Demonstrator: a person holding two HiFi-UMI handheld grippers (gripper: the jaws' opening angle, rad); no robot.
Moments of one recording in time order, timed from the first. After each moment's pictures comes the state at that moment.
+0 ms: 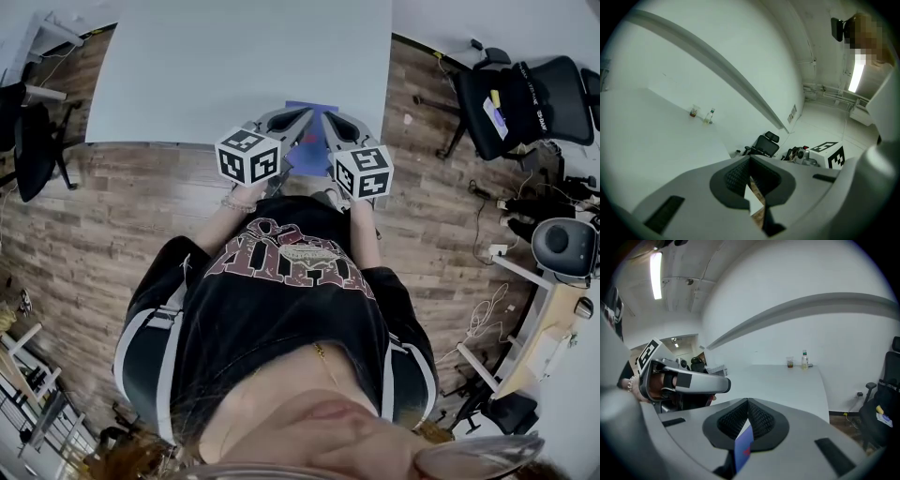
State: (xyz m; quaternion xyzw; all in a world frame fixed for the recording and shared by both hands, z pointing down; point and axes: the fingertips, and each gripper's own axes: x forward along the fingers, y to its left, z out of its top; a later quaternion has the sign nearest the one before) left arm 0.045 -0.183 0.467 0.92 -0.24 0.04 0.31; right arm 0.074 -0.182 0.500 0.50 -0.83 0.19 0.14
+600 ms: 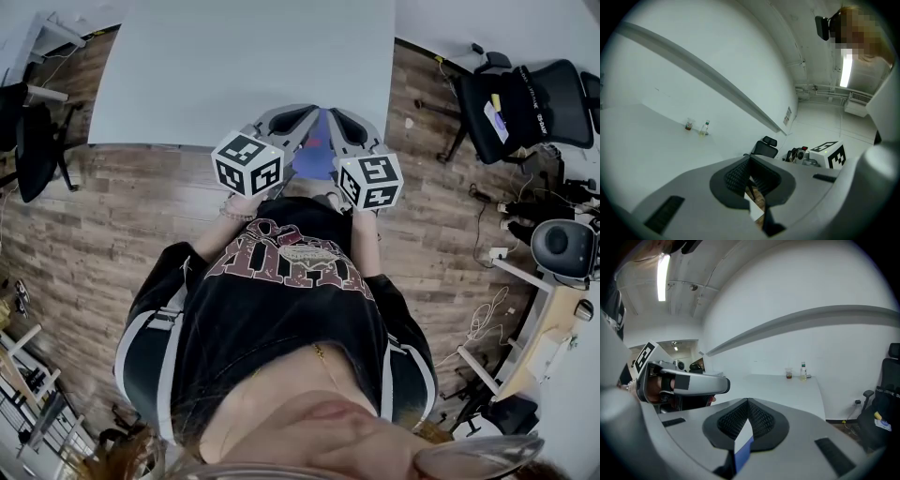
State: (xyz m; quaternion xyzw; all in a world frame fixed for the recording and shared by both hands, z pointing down) left arm 0.038 -0.180 0.414 0.94 -0.24 0.02 0.25; right arm 0.066 -0.183 0.449 0.52 -0.83 0.15 0.11
